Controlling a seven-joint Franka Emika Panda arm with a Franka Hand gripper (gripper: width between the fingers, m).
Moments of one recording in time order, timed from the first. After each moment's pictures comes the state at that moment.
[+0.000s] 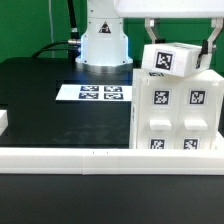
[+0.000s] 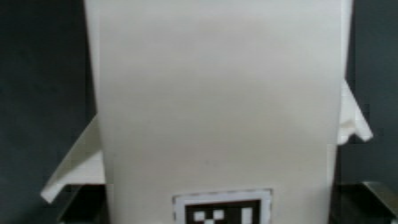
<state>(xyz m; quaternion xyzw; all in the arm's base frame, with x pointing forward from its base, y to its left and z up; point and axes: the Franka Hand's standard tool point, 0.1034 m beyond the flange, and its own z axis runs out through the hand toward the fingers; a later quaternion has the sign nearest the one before) 0.614 0.085 0.163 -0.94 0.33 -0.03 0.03</state>
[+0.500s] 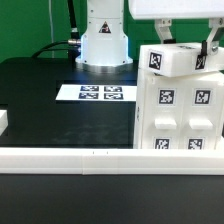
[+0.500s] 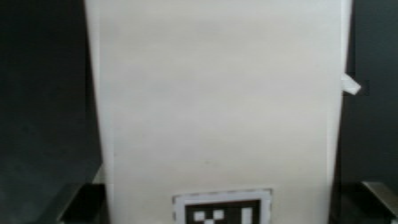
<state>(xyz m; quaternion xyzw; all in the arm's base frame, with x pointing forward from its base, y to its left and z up) 0.614 0.091 0.162 -0.88 0.47 -0.02 0.06</state>
